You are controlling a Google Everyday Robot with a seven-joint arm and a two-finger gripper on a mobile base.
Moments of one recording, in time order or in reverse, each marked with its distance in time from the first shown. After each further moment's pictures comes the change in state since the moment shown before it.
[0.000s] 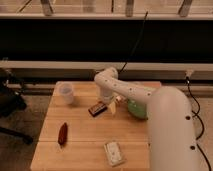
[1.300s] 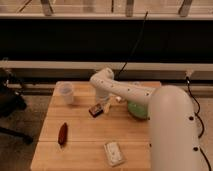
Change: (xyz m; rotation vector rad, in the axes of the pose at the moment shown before) arm -0.033 -0.009 -0.010 0.032 -0.012 -0.045
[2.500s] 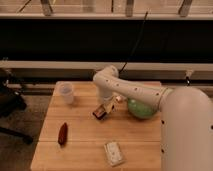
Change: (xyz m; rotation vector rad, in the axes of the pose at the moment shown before) arm -0.005 0.035 -0.048 0.009 0.005 -0.005
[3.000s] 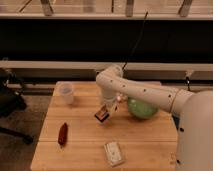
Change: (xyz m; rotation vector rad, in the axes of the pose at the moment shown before) arm -0.020 0.034 -0.029 0.012 0.002 -0.040
